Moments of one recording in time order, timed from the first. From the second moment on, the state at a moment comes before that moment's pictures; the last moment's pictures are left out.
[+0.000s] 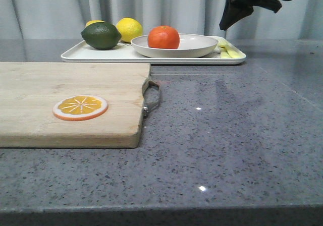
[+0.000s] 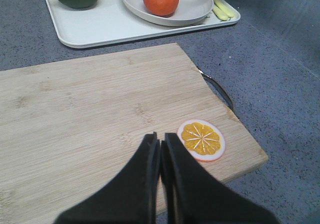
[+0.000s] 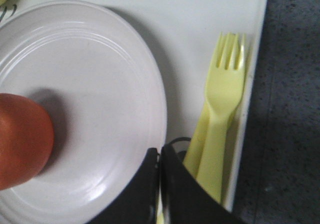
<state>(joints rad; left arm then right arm) -0.45 0.54 -0.63 -0.15 0.60 -0.06 0.12 2.31 -2.39 0.32 1.10 0.01</state>
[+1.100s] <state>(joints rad) -0.45 0.54 -0.63 -0.15 0.60 -0.06 0.15 1.47 -1.57 0.29 0.96 -0.05</state>
